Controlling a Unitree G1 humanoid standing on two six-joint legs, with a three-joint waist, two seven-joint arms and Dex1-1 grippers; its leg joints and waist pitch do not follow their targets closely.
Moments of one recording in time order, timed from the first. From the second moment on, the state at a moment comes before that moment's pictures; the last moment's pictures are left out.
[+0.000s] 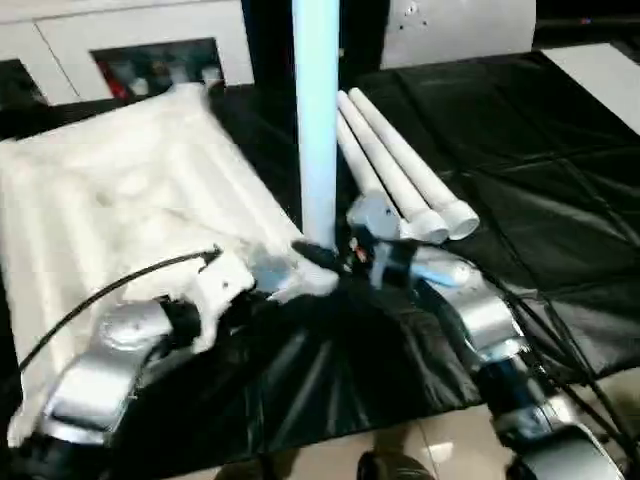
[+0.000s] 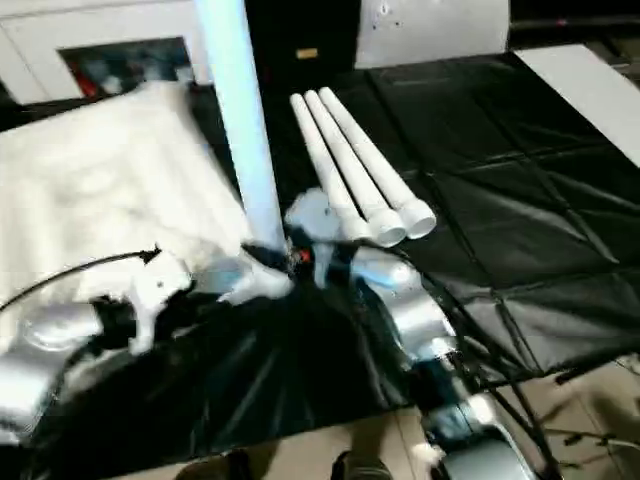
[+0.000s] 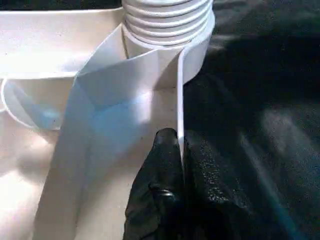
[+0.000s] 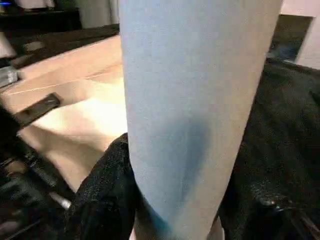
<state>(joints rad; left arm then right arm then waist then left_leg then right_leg) -0.15 0.46 -0.15 -0.20 -0.02 0.55 -0.81 -0.54 -0.15 0.26 0.33 0.16 0.14 0.73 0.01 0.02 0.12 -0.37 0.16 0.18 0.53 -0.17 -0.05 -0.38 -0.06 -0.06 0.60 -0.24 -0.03</state>
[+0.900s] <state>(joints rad) -0.24 0.47 -0.24 -0.23 0.05 0.62 -0.75 -0.57 -0.09 0.21 0.51 0.12 0.15 0.67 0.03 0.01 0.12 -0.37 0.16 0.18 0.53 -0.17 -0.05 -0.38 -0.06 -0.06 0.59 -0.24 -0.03</state>
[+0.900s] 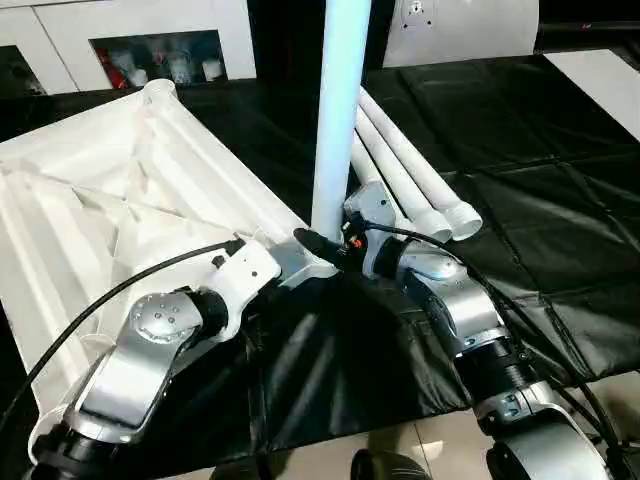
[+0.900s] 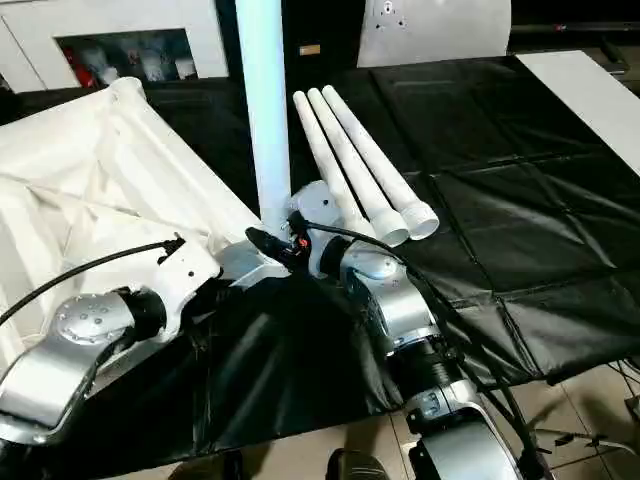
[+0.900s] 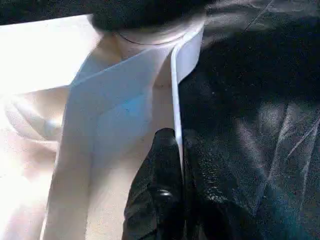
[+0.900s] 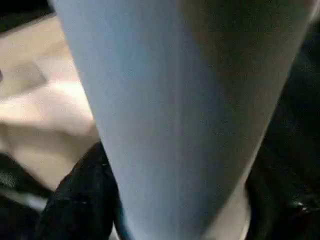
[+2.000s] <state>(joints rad) -0.37 0.65 -0.29 0.14 -0.07 0.10 -1.22 -0.33 -0.44 0.22 0.01 0.21 0.27 1.01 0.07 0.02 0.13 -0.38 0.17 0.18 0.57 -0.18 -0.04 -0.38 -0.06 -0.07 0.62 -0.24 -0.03</state>
